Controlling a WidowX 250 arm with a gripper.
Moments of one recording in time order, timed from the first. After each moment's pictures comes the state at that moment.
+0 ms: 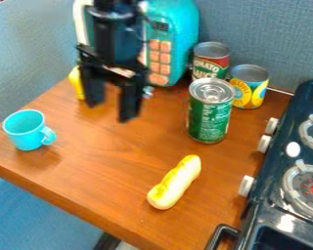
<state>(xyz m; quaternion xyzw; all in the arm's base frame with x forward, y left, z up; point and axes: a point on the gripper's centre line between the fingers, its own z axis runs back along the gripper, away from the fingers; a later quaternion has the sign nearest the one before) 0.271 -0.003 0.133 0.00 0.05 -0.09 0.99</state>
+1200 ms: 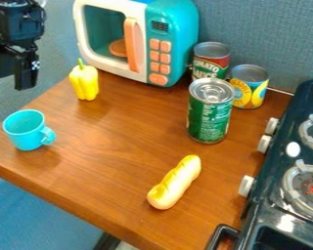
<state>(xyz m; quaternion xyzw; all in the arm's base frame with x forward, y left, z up) 0.293 0.170 0.112 0.04 0.08 -0.10 0.99</state>
